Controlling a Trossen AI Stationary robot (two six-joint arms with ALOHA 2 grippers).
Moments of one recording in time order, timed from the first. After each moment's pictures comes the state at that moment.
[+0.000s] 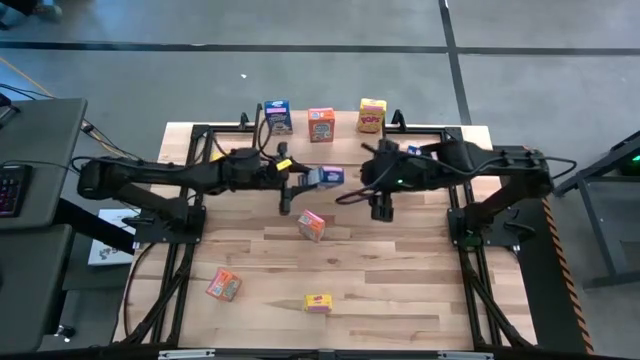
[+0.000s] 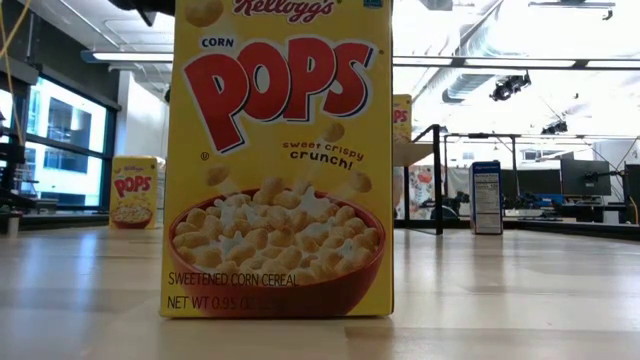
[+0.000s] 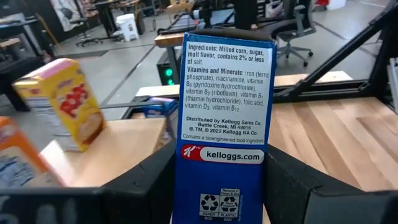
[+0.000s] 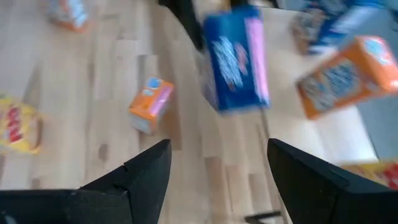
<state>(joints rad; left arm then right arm) 0.12 1.23 0.82 0.21 -0.01 0.16 0.11 1.48 1.76 -1.13 0.32 0.04</state>
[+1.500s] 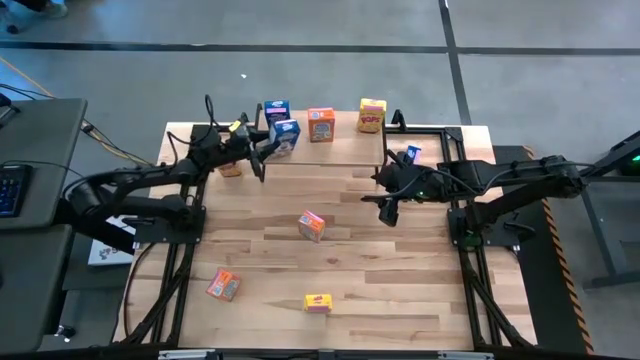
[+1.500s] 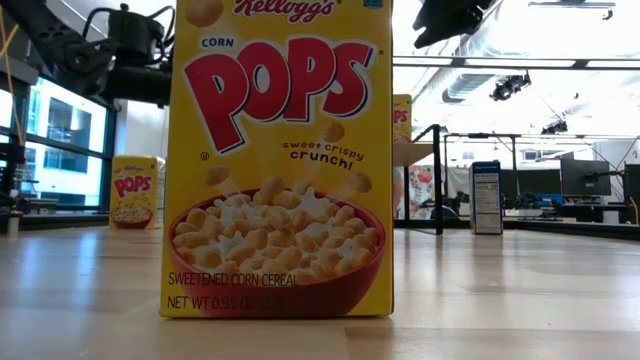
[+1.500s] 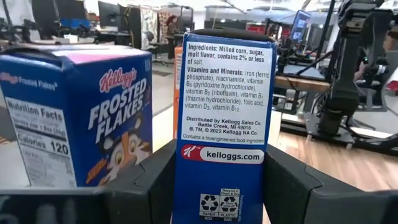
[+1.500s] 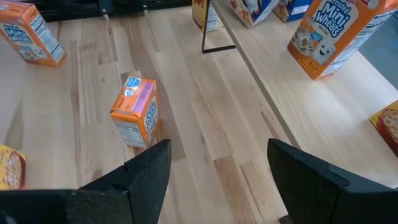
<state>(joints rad) 0.74 1.14 0.36 0.80 0.35 -0.05 0.11 1.17 1.15 -0.67 0.37 0.21</state>
